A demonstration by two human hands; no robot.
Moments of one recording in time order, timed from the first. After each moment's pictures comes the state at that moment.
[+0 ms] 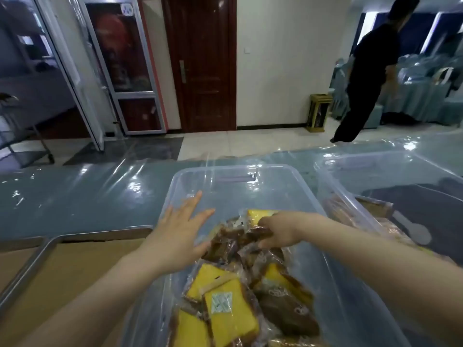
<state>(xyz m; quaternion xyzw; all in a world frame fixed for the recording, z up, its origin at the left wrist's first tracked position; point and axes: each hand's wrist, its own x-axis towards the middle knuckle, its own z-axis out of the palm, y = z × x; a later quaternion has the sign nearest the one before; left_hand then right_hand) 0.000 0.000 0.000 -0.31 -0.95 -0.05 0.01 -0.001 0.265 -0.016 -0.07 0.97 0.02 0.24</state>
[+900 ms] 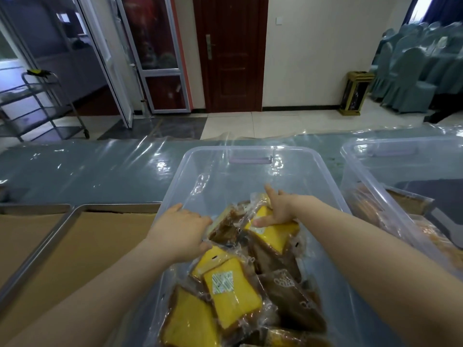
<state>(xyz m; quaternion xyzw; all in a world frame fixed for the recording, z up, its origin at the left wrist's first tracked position) 0.003 0.015 -0.017 -0.27 -0.96 0.09 -0.07 -0.060 0.270 -0.054 0.02 0.96 -0.07 0.26</state>
